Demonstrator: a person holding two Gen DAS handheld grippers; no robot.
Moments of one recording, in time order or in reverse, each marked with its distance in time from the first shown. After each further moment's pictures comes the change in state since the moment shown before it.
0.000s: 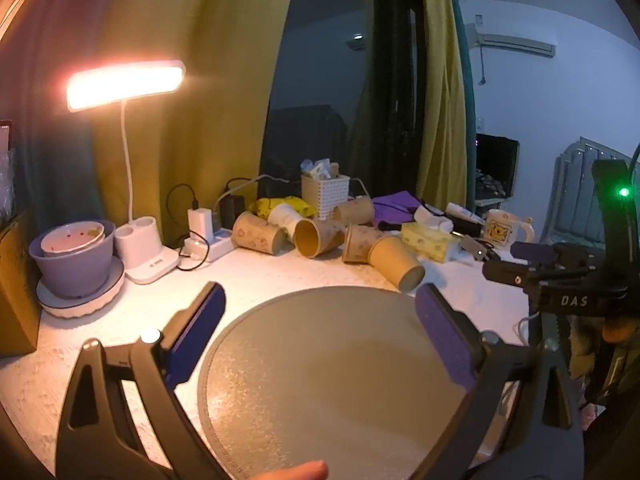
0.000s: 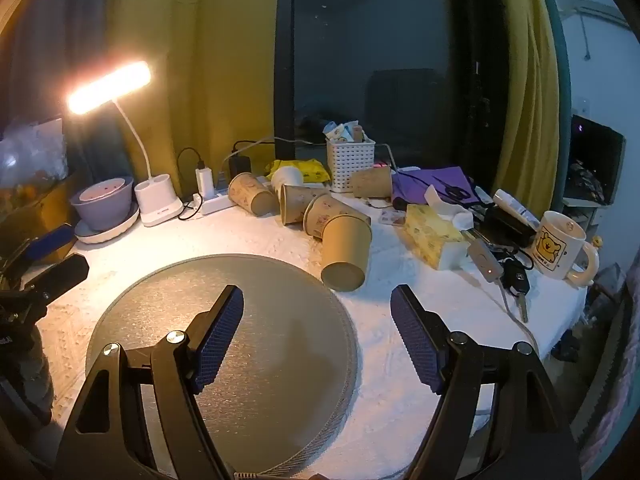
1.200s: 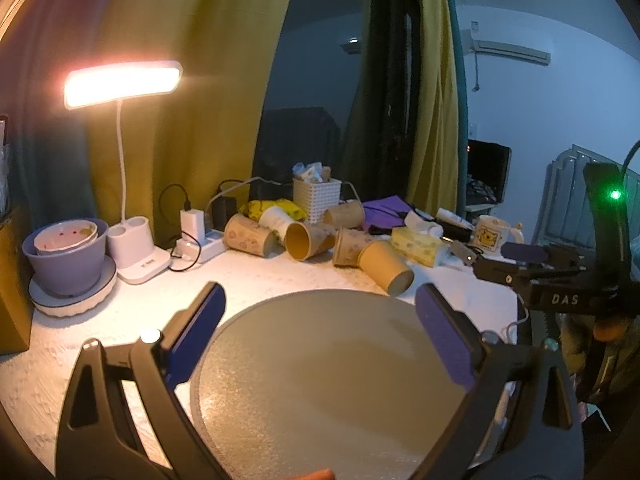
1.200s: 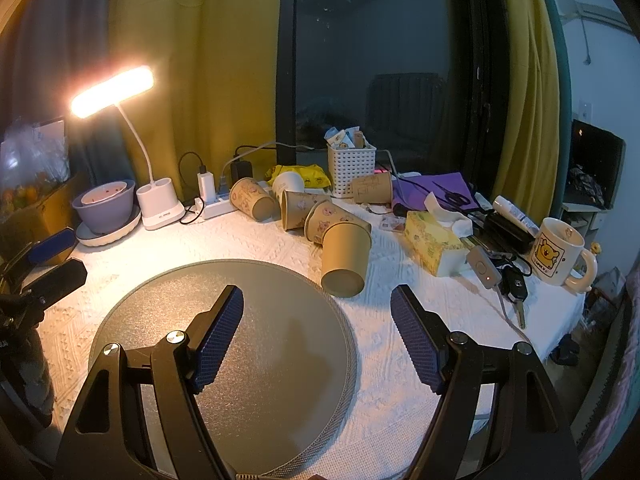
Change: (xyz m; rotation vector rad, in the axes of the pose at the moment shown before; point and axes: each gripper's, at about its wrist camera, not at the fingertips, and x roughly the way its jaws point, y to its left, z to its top) left arm -0.003 0.001 0.002 -0.026 -0.012 -0.039; right arm -0.003 -0.001 0.006 0.002 -0.007 0.005
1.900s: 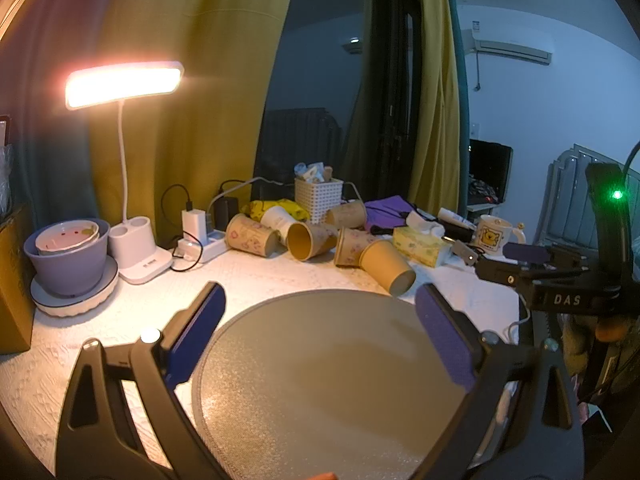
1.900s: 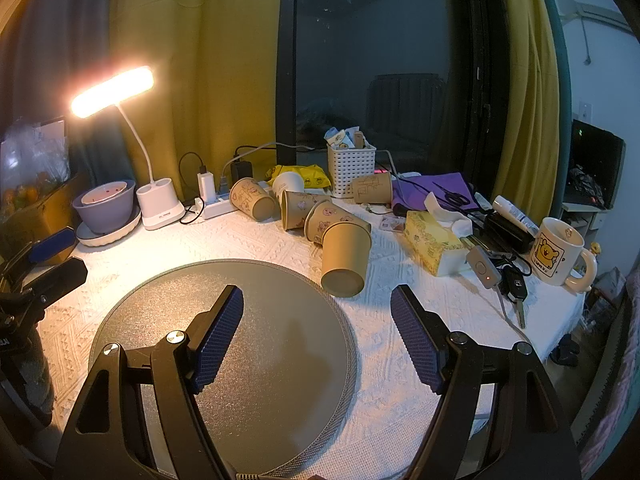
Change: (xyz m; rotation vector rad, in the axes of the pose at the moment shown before) left arm 0.000 0.000 -0.001 0.003 -0.001 0.004; right arm 0.000 0.000 0.000 -0.001 -0.003 0.000
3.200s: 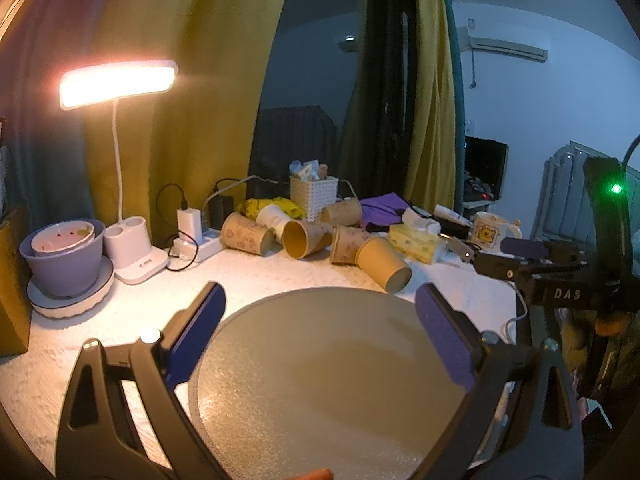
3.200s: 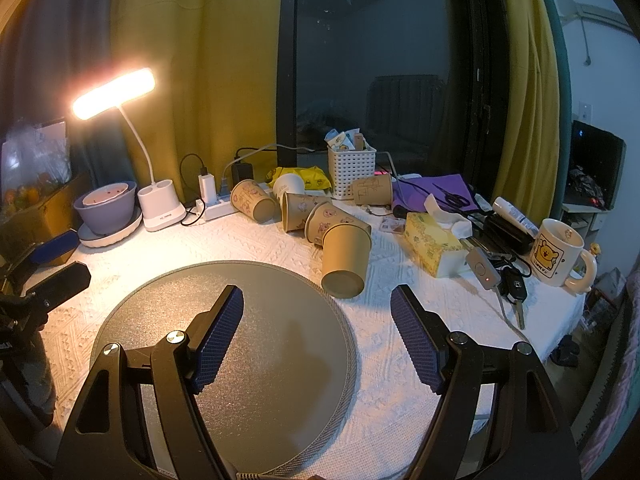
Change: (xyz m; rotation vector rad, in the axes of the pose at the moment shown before) left arm 0.004 -0.004 0.003 0.010 0.015 -0.010; right arm 0.000 -0.001 -0.001 0.001 0.001 0.001
